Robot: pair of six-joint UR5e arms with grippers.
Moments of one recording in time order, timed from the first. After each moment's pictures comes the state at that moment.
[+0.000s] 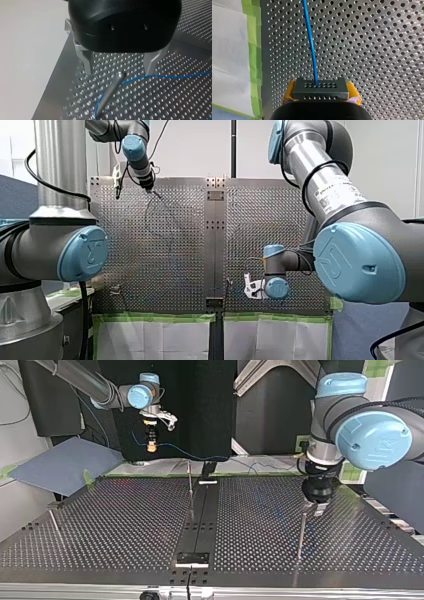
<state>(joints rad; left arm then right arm) -0.09 -1.52 -1.57 -3.45 -1.74 -1.72 2.04 -0.81 1.94 -0.93 1.76 1.45</state>
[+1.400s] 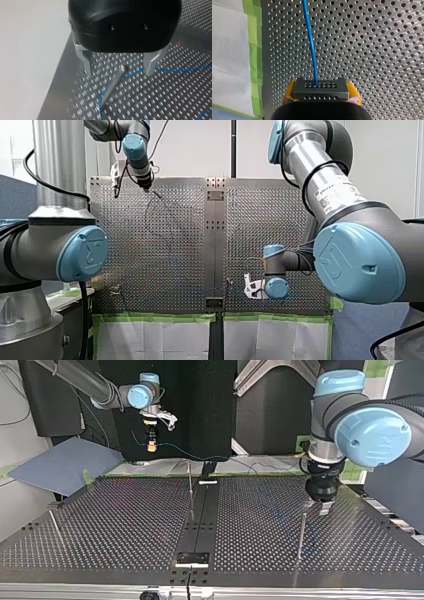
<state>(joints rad) -0.11 -1.51 -1.57 -3.44 -1.79 -1.73 2.04 -0.81 1.94 -0.93 1.76 1.45</state>
